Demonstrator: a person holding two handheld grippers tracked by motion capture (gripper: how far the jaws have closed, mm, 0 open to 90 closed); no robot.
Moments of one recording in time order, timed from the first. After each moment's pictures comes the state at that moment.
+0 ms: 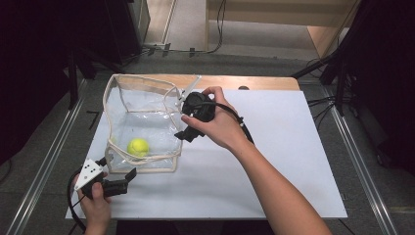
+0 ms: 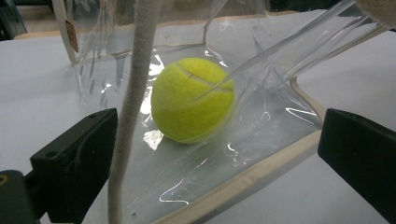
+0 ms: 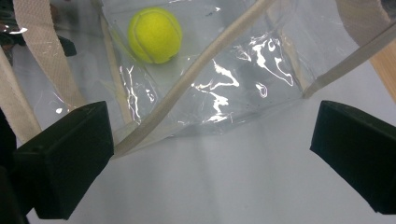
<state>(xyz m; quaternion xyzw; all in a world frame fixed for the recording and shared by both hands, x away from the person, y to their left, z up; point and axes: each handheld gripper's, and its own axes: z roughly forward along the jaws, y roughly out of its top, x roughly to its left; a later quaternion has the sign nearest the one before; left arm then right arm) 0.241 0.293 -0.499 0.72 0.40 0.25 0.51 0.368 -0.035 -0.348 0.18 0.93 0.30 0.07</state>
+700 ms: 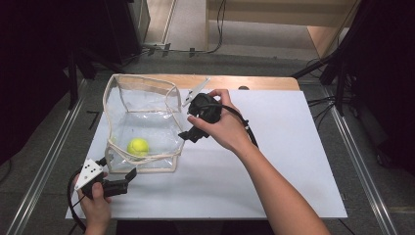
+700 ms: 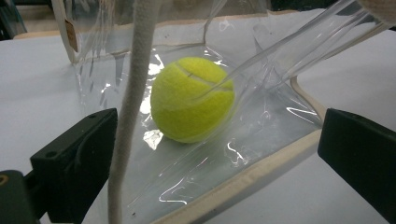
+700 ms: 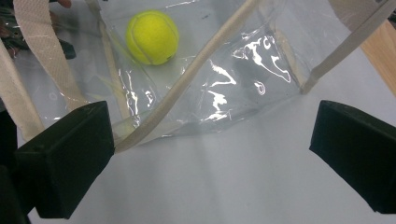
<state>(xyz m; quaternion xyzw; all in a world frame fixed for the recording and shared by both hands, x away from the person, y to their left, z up) 0.241 0.293 -0.499 0.72 0.40 0.25 0.51 0.367 -0.049 -0.353 0.19 0.92 0.32 0.07</state>
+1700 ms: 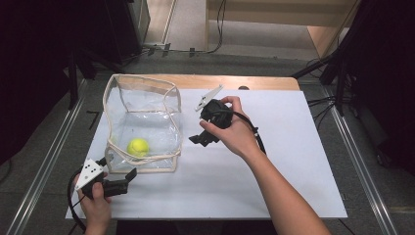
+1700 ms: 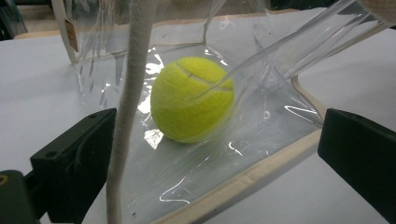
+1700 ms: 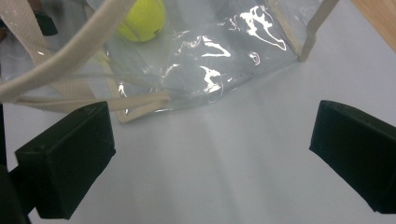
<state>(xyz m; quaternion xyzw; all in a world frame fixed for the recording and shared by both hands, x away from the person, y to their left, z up) 0.241 0.292 -0.500 0.72 0.39 0.25 0.51 0.364 -0.077 -0.380 0.22 0.92 0.33 0.06</state>
